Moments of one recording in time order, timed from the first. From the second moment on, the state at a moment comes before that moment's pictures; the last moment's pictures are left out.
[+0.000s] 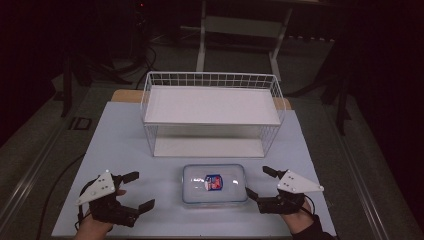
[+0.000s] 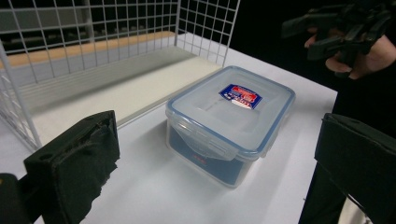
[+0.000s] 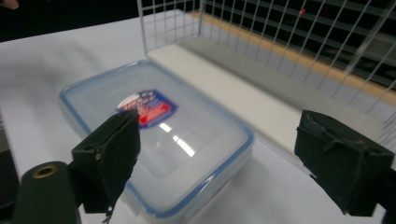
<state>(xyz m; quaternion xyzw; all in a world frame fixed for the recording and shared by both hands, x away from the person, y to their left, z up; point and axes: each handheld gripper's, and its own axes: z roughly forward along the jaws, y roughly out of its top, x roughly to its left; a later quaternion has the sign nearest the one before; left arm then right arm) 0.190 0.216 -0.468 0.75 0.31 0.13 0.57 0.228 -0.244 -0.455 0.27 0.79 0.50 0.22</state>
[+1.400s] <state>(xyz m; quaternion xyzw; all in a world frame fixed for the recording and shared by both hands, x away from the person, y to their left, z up) 0.288 0.152 -0.515 0.70 0.52 -0.19 0.45 0.227 -0.237 -0.449 0.33 0.78 0.50 0.19</state>
